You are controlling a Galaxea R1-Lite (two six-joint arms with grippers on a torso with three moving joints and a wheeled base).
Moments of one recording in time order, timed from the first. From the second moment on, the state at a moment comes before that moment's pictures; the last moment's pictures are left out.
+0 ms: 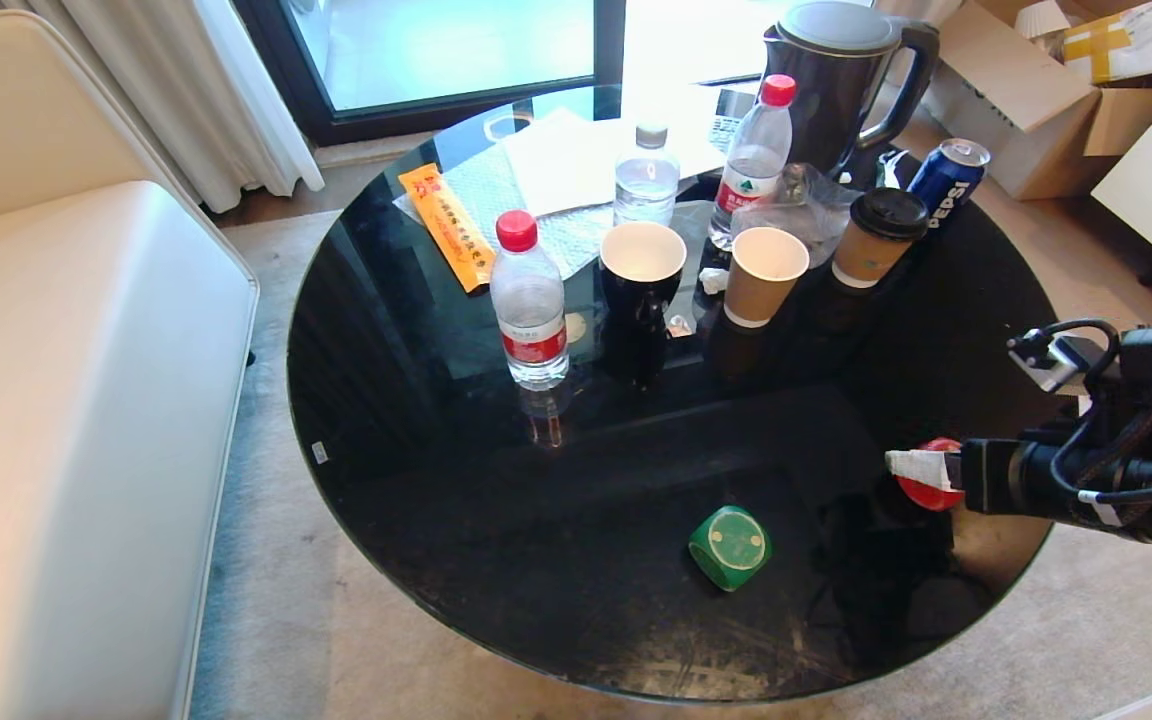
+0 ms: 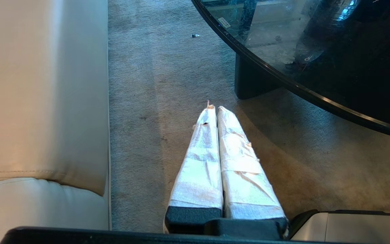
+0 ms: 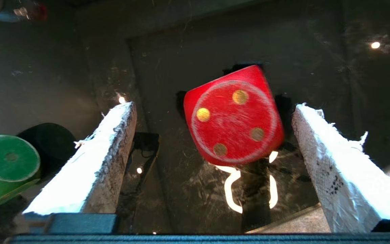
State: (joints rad) left arm 0.00 0.00 0.00 0.00 0.00 -0.01; right arm 0.14 1.50 -0.67 -0.27 0.06 0.12
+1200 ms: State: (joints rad) left arm 0.00 0.00 0.00 0.00 0.00 -0.01; right arm 0.14 1.50 -0.66 -0.23 0.00 0.12
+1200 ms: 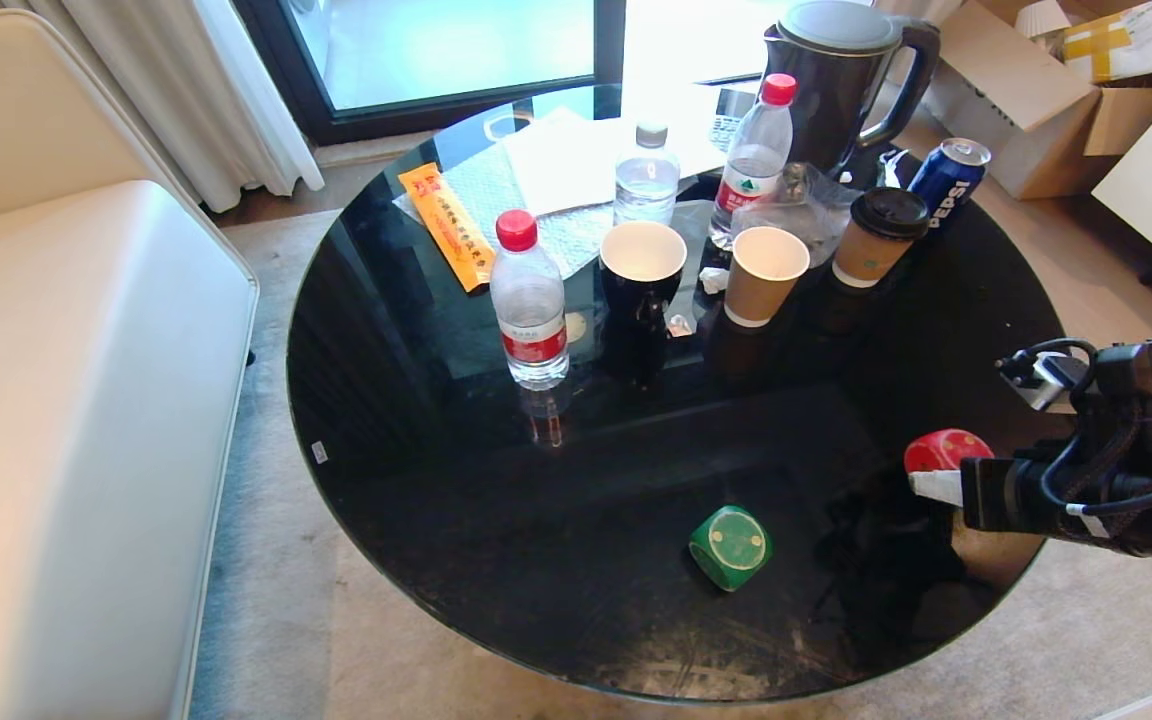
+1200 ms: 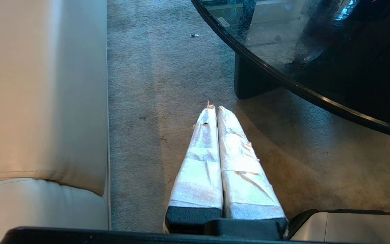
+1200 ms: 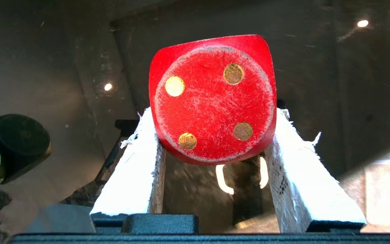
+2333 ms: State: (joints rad) left arm 0.00 0.00 0.00 0.01 0.00 -0.01; right arm 0.14 1.55 -0.62 -0.21 -0.03 0.17
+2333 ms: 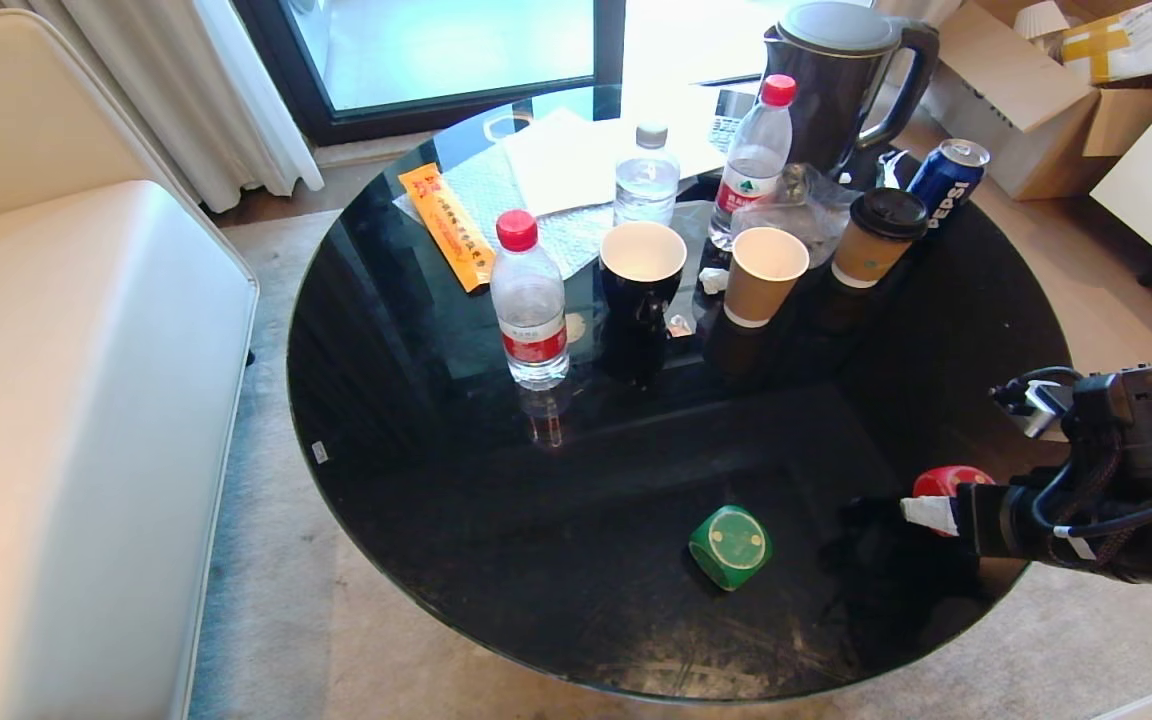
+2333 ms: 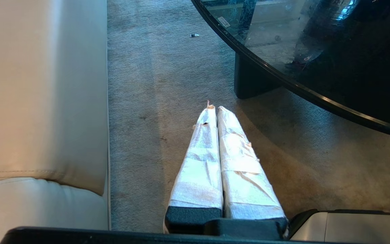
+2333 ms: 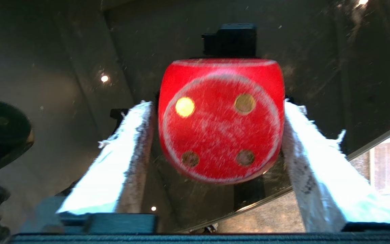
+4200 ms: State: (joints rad) left arm 0.00 0.00 0.00 0.00 0.00 -0.01; right arm -0.03 0.44 -0.47 0.32 -0.10 0.18
